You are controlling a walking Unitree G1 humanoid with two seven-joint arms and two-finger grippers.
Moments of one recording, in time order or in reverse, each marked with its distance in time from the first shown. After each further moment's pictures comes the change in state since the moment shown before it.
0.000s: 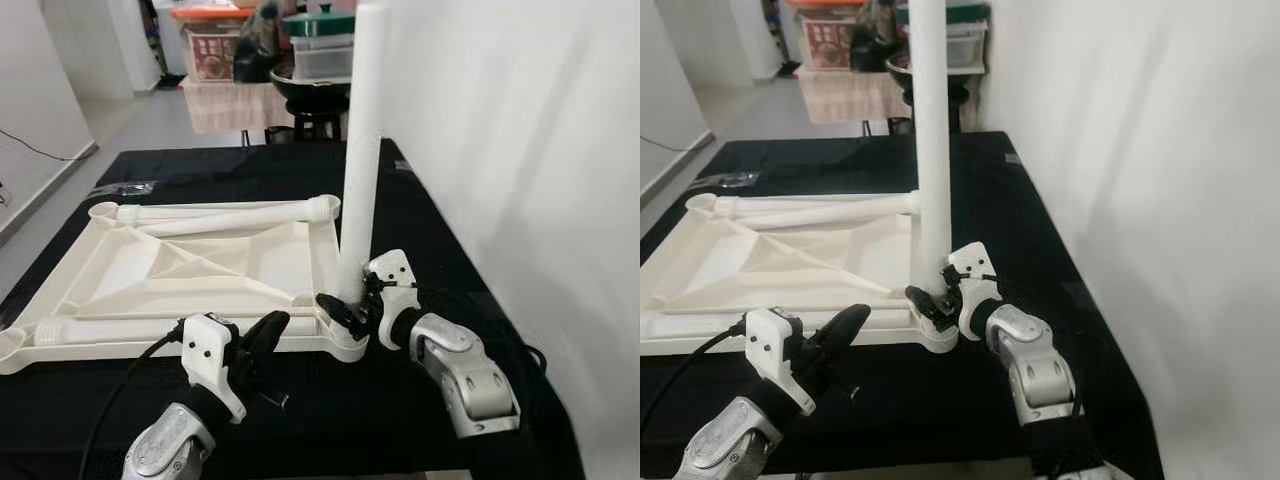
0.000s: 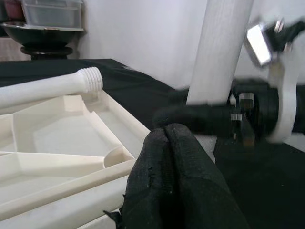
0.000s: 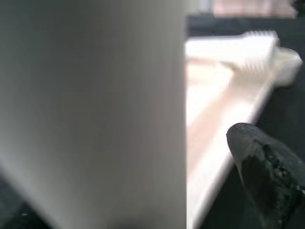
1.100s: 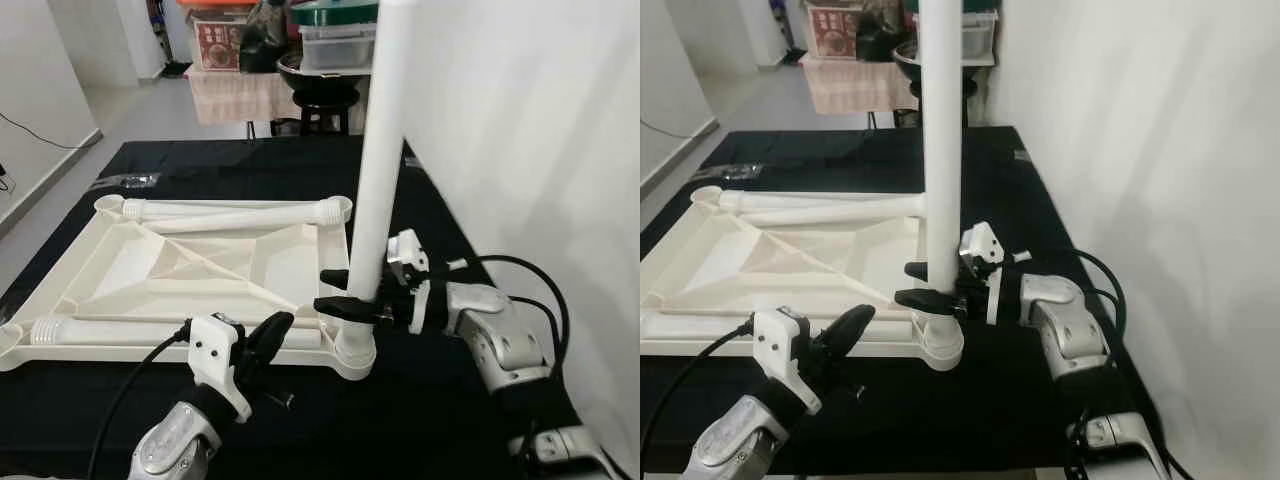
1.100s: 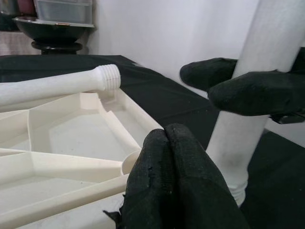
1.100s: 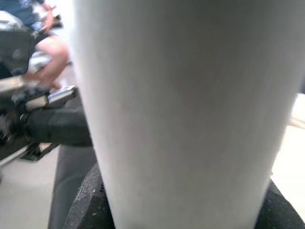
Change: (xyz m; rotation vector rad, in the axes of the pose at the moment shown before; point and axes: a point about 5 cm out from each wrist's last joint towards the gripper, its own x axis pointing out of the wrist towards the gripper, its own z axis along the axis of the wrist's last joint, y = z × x) left arm 0.003 -0.001 -0.003 -0.004 0.000 0.015; right arm -0.018 -0.006 0.013 -0.072 -0.106 0.517
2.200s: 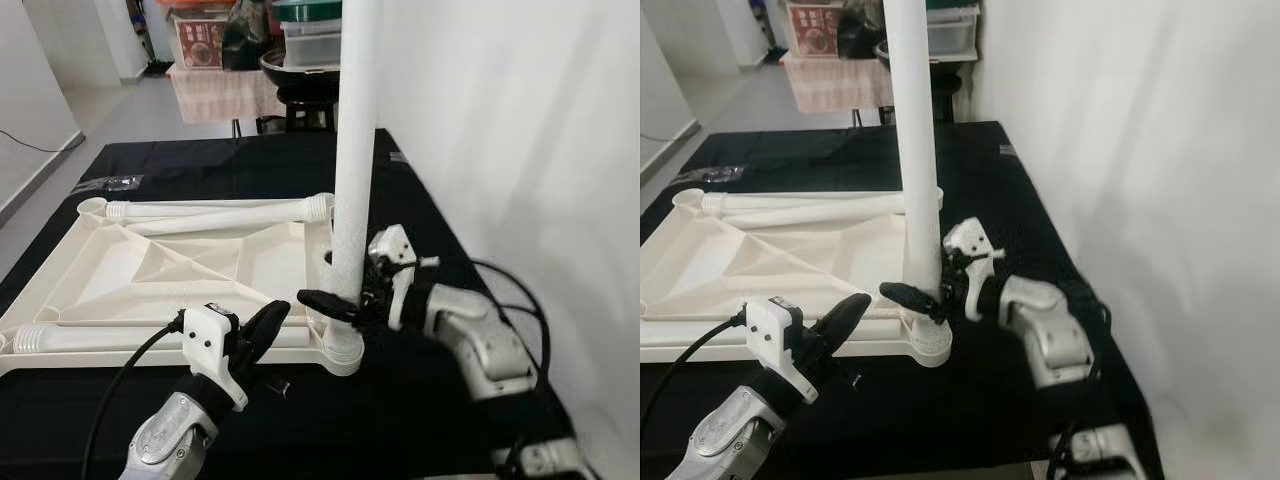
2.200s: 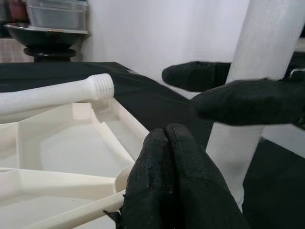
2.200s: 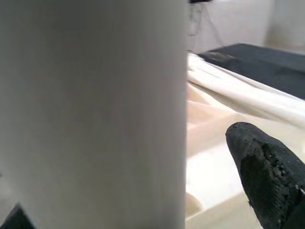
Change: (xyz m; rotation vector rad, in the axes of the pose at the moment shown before) left arm 0.004 0.004 0.007 -0.002 -0.032 -0.005; right arm 0.012 -0.008 0.015 -0.029 0.041 -0.083
